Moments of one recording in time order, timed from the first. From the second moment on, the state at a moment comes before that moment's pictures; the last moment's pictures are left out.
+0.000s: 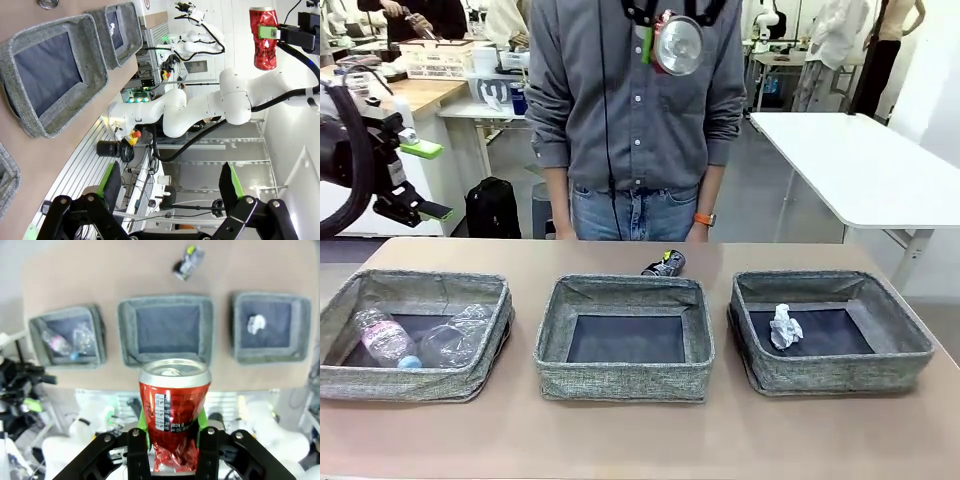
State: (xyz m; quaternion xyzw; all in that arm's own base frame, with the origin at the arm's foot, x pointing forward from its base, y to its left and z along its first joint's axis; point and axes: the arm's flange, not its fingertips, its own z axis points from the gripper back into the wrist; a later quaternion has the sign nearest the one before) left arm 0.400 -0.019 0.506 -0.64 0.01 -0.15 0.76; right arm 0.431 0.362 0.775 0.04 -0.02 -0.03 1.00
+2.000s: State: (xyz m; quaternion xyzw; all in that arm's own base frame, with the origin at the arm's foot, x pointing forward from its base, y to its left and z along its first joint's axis) left arm 0.400 -0.019 0.506 -0.64 0.01 -0.15 0.76; right arm 0.444 0.376 0.760 0.05 -0.01 -0.02 1.00
